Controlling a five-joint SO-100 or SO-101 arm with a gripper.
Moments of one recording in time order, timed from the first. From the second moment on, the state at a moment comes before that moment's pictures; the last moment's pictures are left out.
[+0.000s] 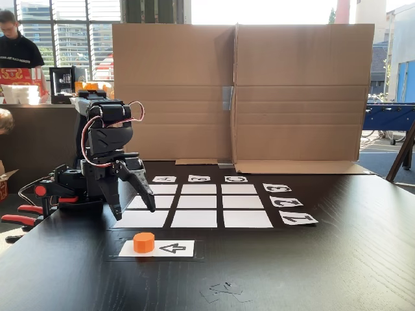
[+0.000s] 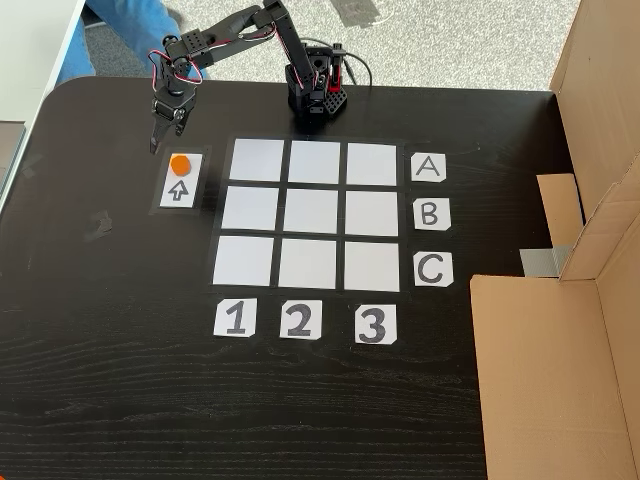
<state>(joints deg) 58.1 70.3 73.8 76.4 46.6</state>
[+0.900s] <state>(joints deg) 55.7 56.9 66.7 80.5 36.9</state>
